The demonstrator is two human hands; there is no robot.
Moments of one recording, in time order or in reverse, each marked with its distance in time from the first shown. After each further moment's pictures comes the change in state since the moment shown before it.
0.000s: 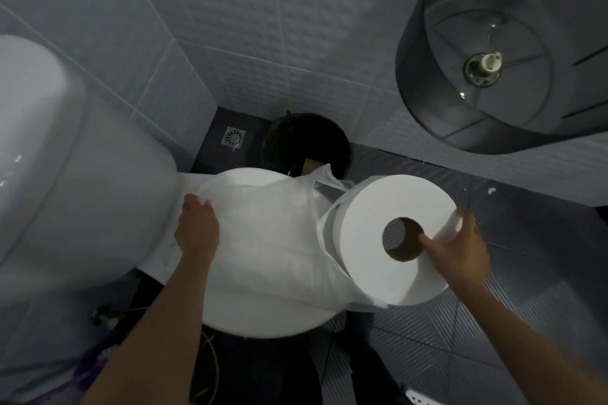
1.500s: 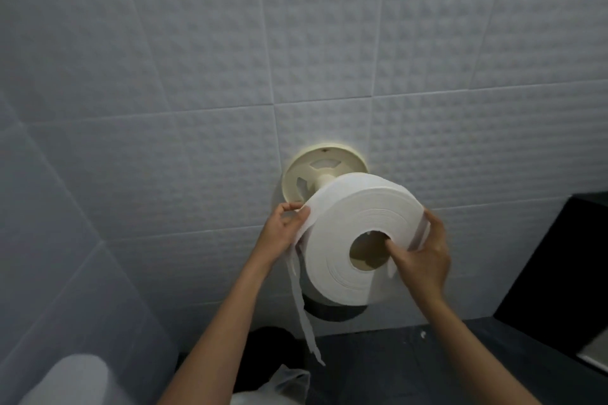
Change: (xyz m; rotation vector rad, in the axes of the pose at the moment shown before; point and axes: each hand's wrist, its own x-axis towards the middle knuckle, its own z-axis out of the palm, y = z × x) left_hand -0.171 0.353 -0.414 -0.997 -0.578 0.844; right_hand -0.113 -0.151 -0.349 0.655 0.784 -0.333
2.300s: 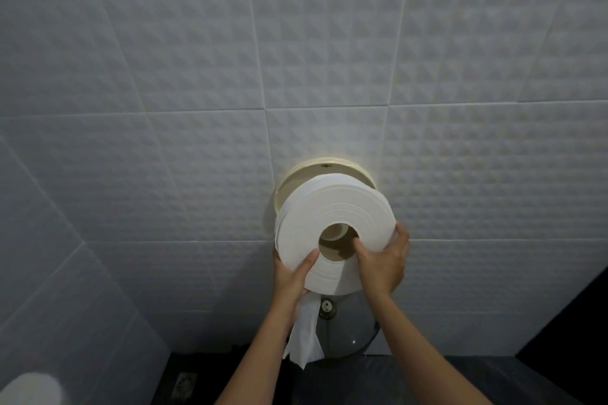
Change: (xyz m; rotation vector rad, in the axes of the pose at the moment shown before) left_hand 0.088 -0.094 0.077 -0.465 0.300 -0.182; right_hand 0.089 0.027 0.124 0.088 -0.035 0.241
